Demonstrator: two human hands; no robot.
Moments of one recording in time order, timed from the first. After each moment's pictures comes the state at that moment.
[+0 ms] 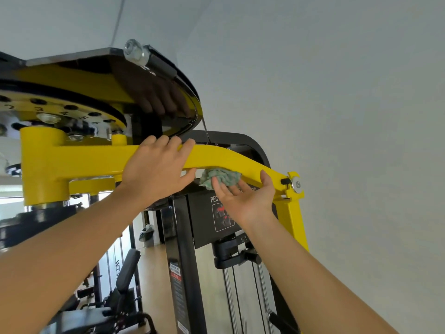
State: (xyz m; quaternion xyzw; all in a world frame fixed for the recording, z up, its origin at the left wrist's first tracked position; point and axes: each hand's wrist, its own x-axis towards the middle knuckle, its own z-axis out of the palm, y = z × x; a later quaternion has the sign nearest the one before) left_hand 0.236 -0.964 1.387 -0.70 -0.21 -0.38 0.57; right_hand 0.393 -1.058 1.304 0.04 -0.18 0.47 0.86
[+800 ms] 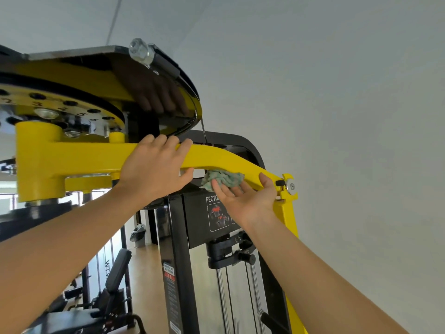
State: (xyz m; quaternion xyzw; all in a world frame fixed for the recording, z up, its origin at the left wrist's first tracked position) left_hand 0.235 -0.967 1.387 -0.70 -0.22 -0.38 0.56; right_hand 0.398 -1.066 1.303 0.00 -0.17 0.44 0.88
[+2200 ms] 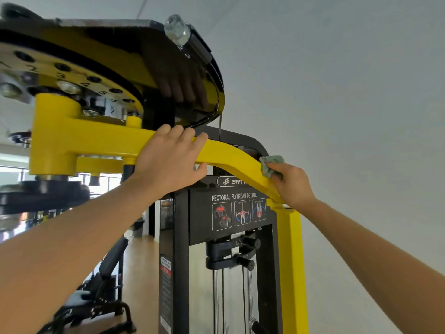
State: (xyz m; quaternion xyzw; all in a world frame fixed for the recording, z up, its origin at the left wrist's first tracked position) left_hand 0.239 -0.966 1.380 -0.71 -0.24 -0.40 0.53; right_hand 0.524 -1.082 1.324 -0.64 -0.50 -0.37 0.46
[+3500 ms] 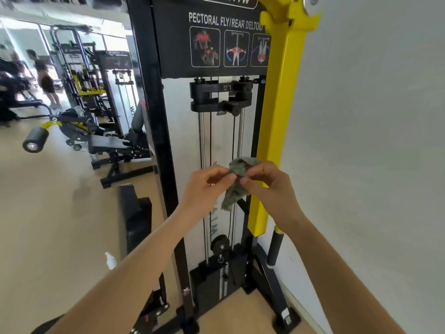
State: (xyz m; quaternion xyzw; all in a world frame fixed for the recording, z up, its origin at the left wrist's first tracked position) left_hand 0.348 -1.077 1.005 -0.78 -0.22 -0.39 -0.44; right_hand 0.497 -1.172 0.998 -0.57 -0.49 0.14 0.65
